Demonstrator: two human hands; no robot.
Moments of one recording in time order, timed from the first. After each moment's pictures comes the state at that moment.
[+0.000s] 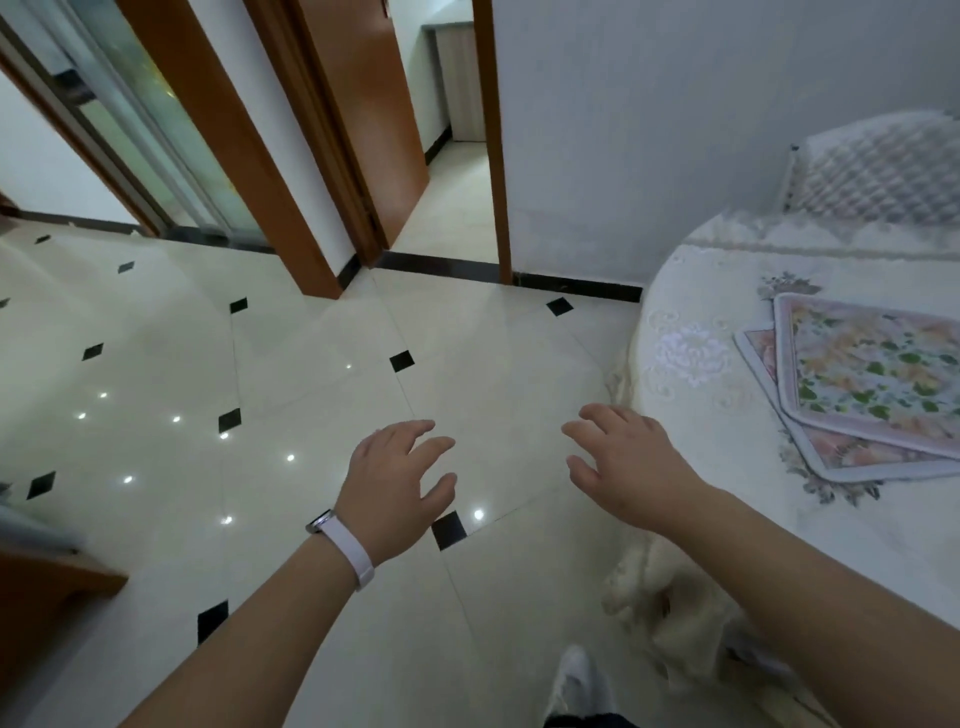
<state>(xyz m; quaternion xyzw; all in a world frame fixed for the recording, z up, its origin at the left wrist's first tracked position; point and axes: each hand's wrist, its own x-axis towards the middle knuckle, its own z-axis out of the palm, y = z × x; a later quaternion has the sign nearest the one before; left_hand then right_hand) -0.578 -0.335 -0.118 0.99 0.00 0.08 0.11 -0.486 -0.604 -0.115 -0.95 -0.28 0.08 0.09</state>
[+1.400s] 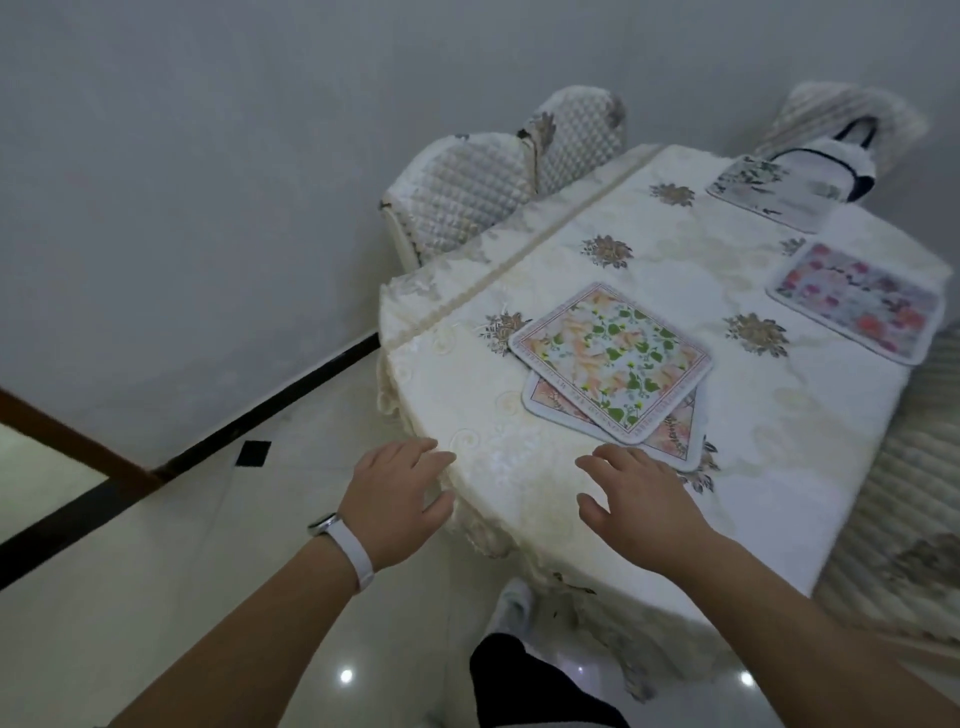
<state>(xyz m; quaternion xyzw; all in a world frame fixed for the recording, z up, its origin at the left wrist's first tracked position) -0.068 -0.438 -0.163 0.83 -0.54 -0.06 0.14 -0.291 -0.629 -0.136 -0.95 0.30 0.08 0.09</state>
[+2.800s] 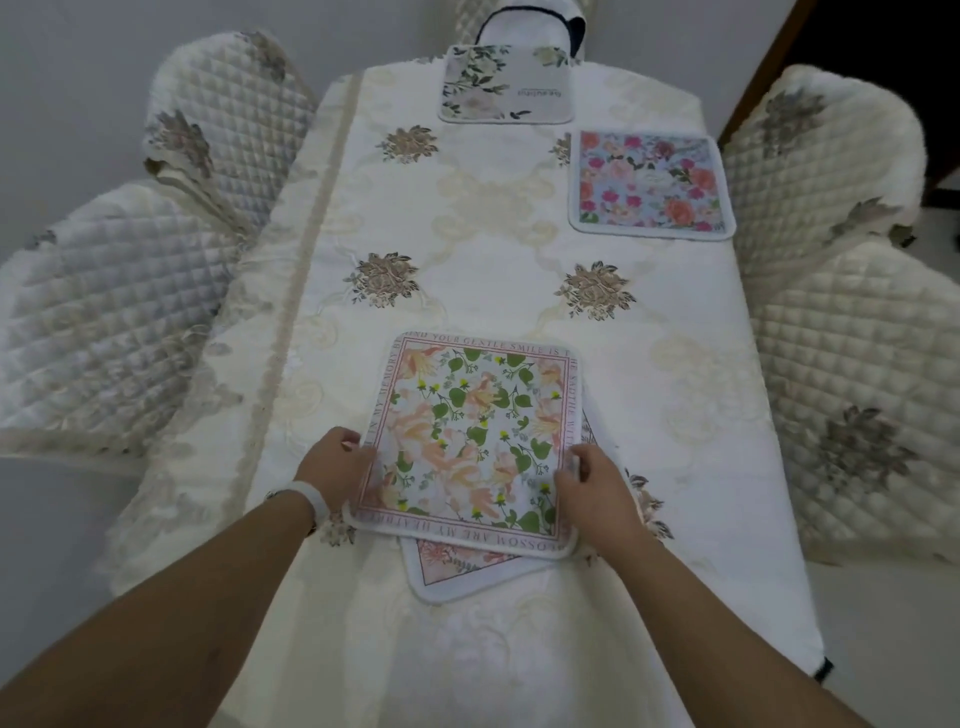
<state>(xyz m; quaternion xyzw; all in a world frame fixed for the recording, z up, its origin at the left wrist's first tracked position) 0.073 -0.862 -0.243 0.81 -0.41 -0.41 0.12 -0.237 -0.835 -0.234 -0.47 0.74 -0.16 0.47</state>
